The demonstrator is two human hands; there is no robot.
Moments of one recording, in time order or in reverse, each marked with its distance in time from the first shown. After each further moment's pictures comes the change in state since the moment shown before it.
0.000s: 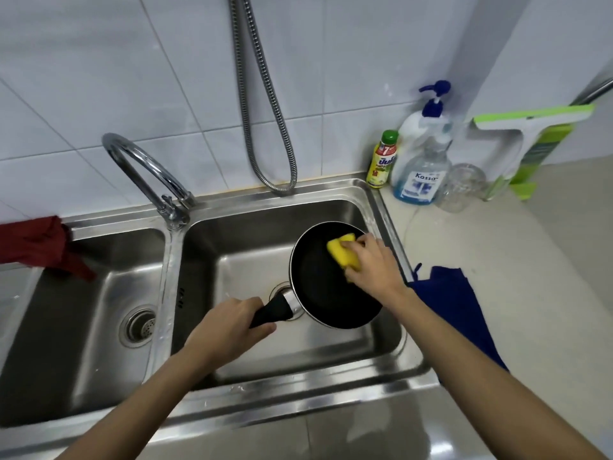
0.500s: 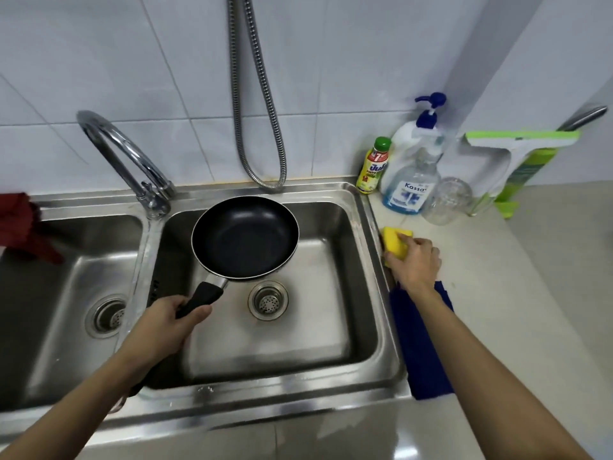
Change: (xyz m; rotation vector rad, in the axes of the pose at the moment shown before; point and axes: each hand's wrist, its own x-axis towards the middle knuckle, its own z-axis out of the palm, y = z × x) left_hand -0.015 -0.045 0.008 -0.597 0.183 -0.388; right_hand 0.010 0.101 -0.006 0.134 0.163 0.525
